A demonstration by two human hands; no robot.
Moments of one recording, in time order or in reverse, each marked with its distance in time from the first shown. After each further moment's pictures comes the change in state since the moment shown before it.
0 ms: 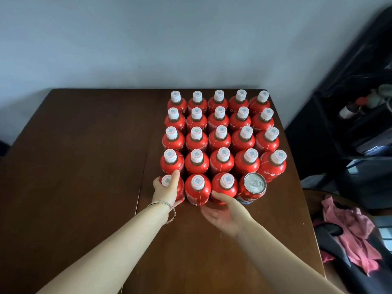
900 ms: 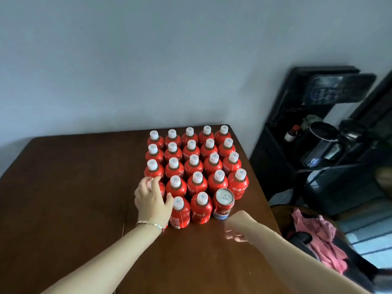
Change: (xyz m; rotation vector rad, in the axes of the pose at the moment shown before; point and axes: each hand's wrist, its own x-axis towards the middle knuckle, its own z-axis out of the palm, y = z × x) left_hand -0.061 0.026 0.003 0.955 0.266 0.895; right_hand -0.045 -0.049 -0.039 -1.153 0.416 -0.209
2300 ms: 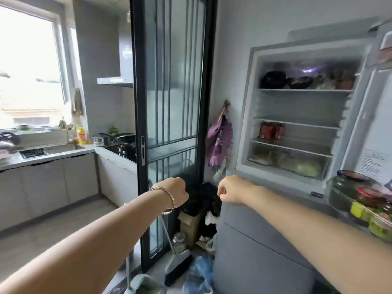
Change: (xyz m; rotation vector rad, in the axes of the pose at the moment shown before) left_hand -1.141 0.338 -0.219 -0.046 -0.905 2.648; right_hand -0.881 0.870 0.040 0.313 1.295 1.046
